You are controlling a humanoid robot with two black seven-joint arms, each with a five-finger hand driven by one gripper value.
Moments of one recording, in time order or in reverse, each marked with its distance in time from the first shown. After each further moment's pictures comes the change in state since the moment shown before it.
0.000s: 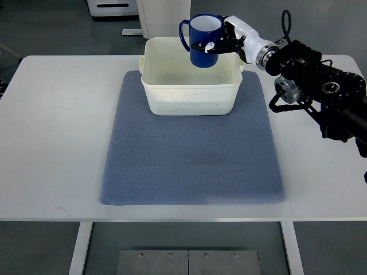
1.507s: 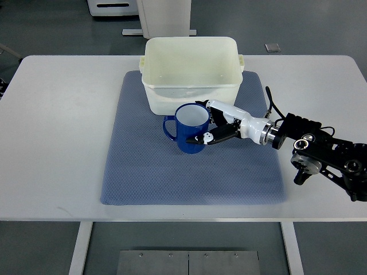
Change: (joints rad) left arm 0.000 0.000 0.000 0.000 0.000 0.000 0.000; right arm -0.308 -0.231 0.000 0.450 -0.256 0.218 0.243
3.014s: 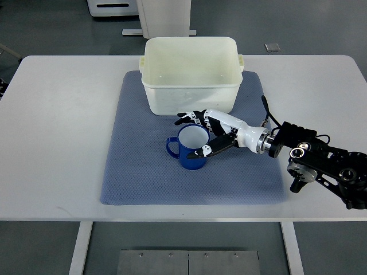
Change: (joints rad) left arm 0.000 0.000 0.000 0.000 0.000 0.000 0.000; right arm -0.067 0.044 0.019 -0.020 -0.044 -0.012 -0.040
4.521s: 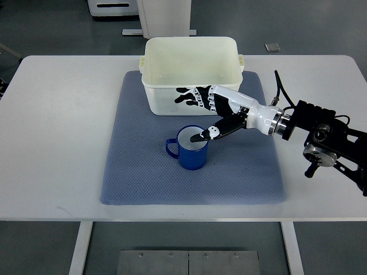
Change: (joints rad) left arm 0.000 0.000 0.000 0.000 0.000 0.000 0.000; right arm 0.039 -0.115 0.078 0.162 0.004 0.054 0.003
